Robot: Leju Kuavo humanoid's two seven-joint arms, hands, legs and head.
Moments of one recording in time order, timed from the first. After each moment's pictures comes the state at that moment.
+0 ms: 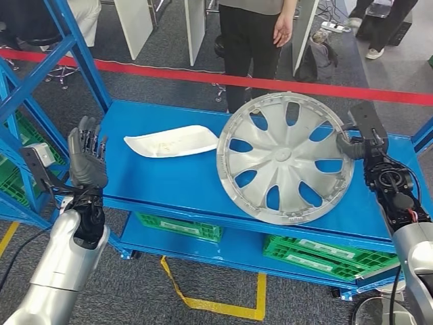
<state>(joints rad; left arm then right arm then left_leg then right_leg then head) -0.39 0.07 -0.25 -1.38 0.19 0.13 -0.60 -0.83 -0.22 0.31 -0.46 0.18 0.00 -0.29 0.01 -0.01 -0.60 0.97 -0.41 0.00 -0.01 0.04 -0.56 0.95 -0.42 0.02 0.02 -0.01</state>
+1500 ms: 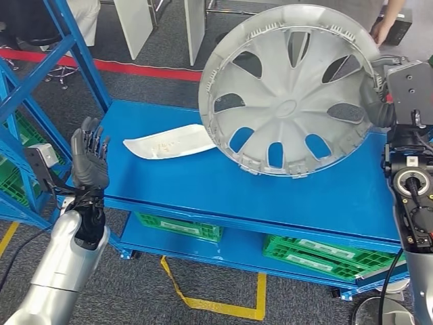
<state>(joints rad) -0.38 0.07 -0.25 -1.37 0.16 0.11 -0.60 -0.66 -0.27 0.27 -1.27 0.32 -0.23 -0.21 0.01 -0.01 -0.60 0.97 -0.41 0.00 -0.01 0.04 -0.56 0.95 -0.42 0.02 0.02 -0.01</state>
